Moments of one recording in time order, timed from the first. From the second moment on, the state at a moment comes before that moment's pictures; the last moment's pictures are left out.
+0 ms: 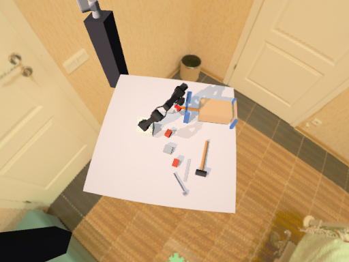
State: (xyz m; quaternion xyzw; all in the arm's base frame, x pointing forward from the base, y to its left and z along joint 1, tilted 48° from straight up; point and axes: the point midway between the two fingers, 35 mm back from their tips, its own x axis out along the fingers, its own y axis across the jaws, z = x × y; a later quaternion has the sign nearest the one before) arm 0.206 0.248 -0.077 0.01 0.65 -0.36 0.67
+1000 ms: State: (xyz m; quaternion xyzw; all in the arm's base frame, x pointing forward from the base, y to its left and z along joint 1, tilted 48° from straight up) arm 0.205 0.198 -0.137 -0.06 0.51 -0.45 0.73
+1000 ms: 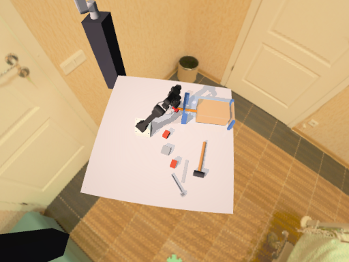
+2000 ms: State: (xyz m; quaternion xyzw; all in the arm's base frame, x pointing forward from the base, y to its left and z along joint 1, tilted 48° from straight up) arm 0.201 0.167 -0.158 0.01 0.47 -0.50 0.73
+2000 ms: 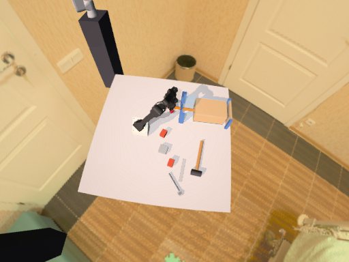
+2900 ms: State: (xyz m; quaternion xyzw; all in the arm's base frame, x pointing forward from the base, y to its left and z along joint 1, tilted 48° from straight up) arm 0.200 0.167 -0.157 0.00 0.47 -0.50 0.73
